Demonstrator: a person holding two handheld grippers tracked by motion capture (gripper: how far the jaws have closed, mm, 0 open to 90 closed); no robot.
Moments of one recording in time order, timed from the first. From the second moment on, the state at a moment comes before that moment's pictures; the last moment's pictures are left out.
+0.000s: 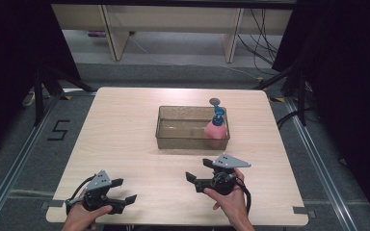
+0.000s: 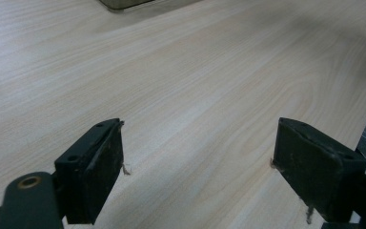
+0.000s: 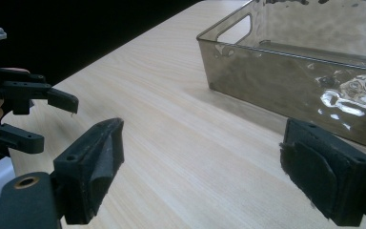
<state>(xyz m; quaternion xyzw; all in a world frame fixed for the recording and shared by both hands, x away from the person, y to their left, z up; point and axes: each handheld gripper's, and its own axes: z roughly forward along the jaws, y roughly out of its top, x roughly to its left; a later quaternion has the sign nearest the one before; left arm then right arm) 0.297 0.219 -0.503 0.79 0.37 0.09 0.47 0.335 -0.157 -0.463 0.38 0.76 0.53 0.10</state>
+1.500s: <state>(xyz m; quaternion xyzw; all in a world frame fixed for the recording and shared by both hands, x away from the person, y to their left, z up) 0.298 0.219 -0.502 0.80 0.37 0.09 0.47 0.307 -0.174 -0.473 0.39 0.75 0.52 0.10</state>
